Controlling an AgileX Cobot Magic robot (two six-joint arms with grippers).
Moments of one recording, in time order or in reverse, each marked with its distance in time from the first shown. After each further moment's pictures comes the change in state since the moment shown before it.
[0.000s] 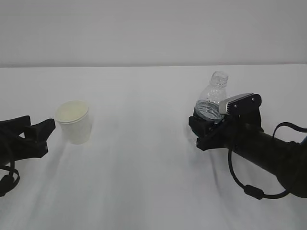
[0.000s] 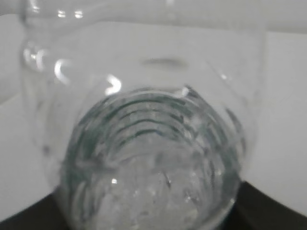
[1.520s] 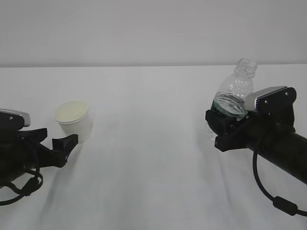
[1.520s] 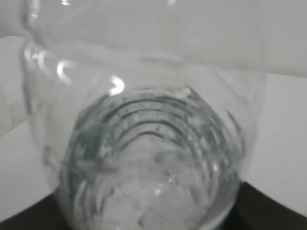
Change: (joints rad) left arm 0.000 0.240 -0.114 0.065 -0.002 0.000; right arm 0.000 -0.269 0.217 0.060 0.002 -0.045
